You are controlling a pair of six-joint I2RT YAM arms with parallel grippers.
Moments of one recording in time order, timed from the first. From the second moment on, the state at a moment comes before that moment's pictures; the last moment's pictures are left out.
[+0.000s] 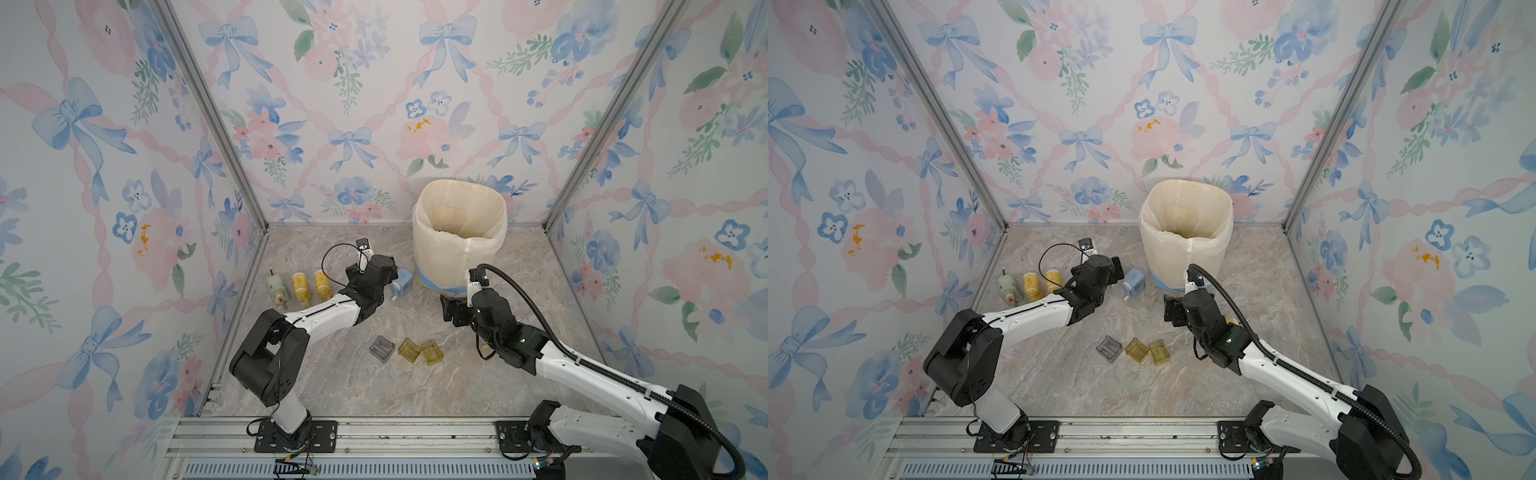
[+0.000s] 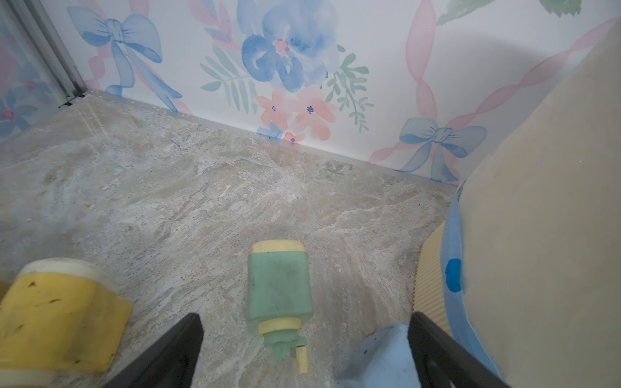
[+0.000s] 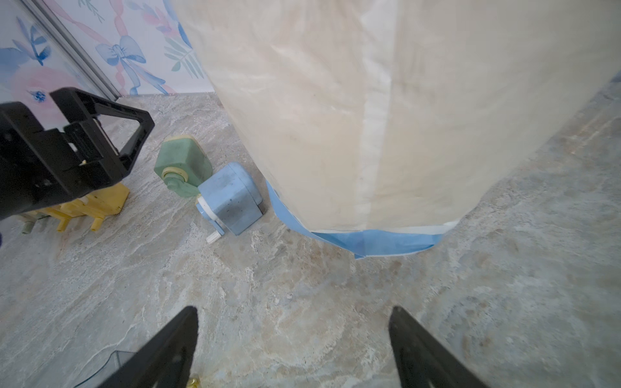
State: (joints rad) left arm -0.61 1.67 1.01 0.16 -0.59 -0.50; right arm 0.74 1.09 0.69 -0.10 0.38 0.40
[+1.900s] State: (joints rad) left arm -0.50 2.08 1.23 0.16 -0.62 -0.58; right arm 0.67 0.81 0.51 -0.13 0.35 0.47
